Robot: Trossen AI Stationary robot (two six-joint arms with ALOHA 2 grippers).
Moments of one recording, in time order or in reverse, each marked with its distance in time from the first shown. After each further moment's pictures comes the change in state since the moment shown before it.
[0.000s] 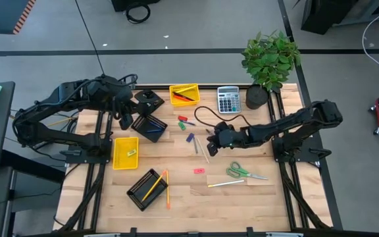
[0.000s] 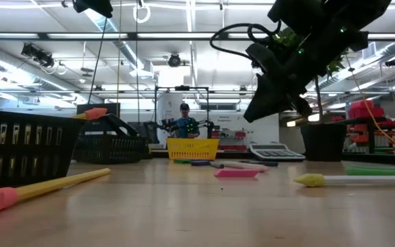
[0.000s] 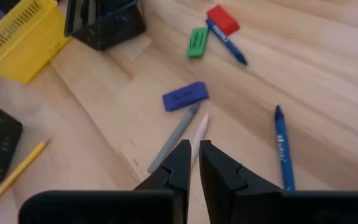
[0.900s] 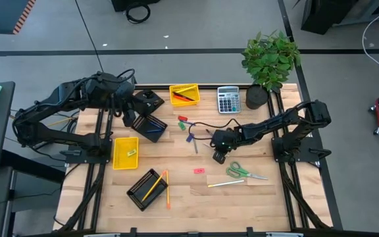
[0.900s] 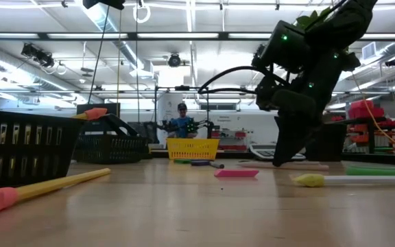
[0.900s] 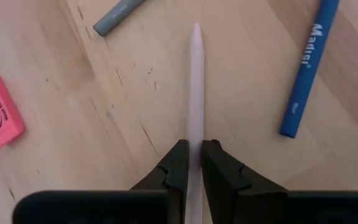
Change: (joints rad) left arm 0.000 0.000 0.000 0.134 0.000 0.010; right arm -0.071 0.146 0.006 -0.198 -0.333 -0.284
